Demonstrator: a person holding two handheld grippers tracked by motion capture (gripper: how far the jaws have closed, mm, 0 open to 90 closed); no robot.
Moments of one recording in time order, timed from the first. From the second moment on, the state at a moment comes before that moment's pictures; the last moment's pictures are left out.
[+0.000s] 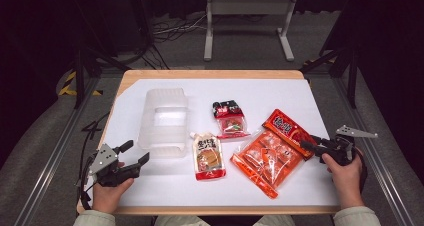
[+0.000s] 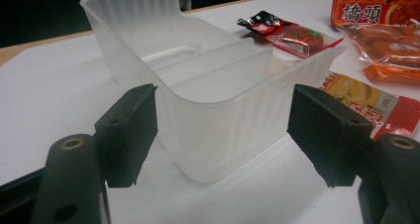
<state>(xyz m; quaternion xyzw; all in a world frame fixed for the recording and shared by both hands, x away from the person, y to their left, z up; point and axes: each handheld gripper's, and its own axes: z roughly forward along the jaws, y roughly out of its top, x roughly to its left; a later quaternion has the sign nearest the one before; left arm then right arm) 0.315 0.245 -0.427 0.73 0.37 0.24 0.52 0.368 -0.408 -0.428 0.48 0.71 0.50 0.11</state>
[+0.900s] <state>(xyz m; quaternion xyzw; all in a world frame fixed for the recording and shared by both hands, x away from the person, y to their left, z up) 0.315 0.243 -0.428 0.74 0.37 0.25 0.51 0.391 -0.394 -0.442 0.52 0.73 0.43 0.15</state>
